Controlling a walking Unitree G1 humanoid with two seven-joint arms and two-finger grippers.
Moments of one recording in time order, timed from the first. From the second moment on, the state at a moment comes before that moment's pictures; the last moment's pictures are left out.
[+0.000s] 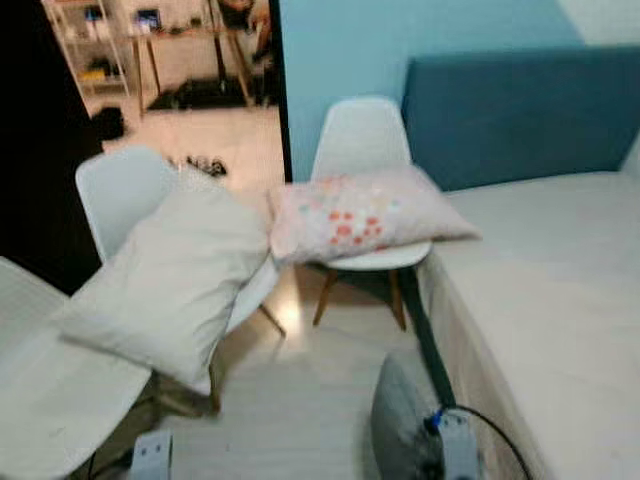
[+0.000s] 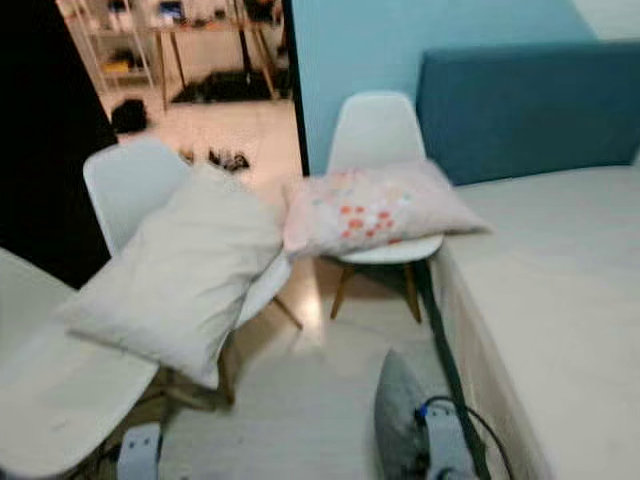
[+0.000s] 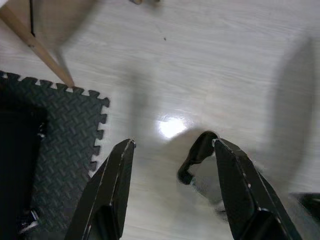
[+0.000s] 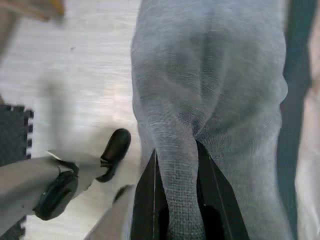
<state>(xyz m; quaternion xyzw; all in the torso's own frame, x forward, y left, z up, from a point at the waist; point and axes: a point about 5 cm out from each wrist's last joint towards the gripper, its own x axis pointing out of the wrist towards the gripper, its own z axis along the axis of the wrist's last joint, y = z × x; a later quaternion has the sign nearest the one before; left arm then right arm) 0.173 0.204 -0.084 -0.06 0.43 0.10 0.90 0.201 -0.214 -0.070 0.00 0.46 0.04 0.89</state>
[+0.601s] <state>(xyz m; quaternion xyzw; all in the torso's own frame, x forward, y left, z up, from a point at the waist) 0.174 0.206 -0.083 -0.05 0.42 0.10 0.90 0.266 -0.160 -0.029 -0.06 0.33 0.21 0.92</state>
